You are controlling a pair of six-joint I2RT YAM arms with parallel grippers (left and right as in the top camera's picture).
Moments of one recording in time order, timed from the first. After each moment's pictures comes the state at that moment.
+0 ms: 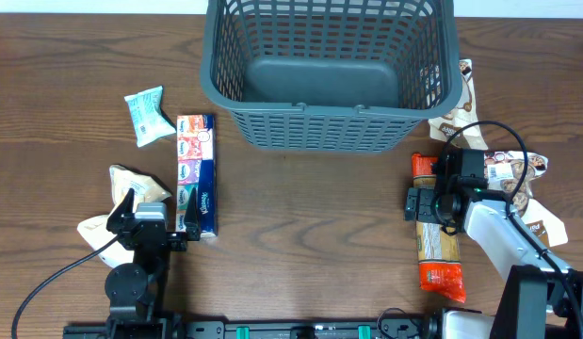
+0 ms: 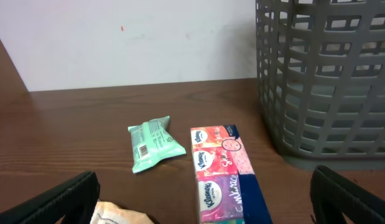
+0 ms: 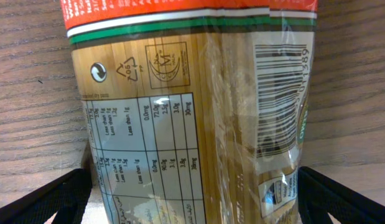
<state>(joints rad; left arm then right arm) -0.02 0.00 0.03 -0.12 0.00 0.07 -0.09 1.46 0.62 -0.47 0.02 0.06</state>
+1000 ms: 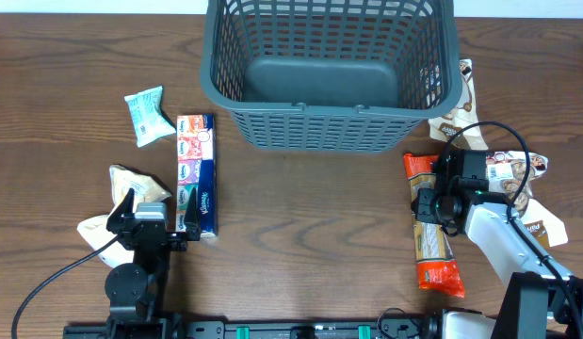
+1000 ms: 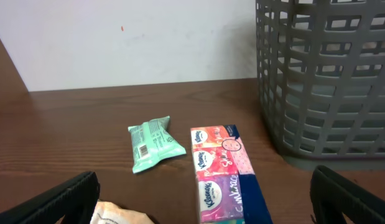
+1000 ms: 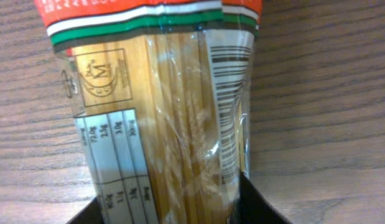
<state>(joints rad) -0.02 0.00 0.03 -0.12 0.00 0.07 -0.09 1.44 0.61 -0.46 -0.02 0.07</state>
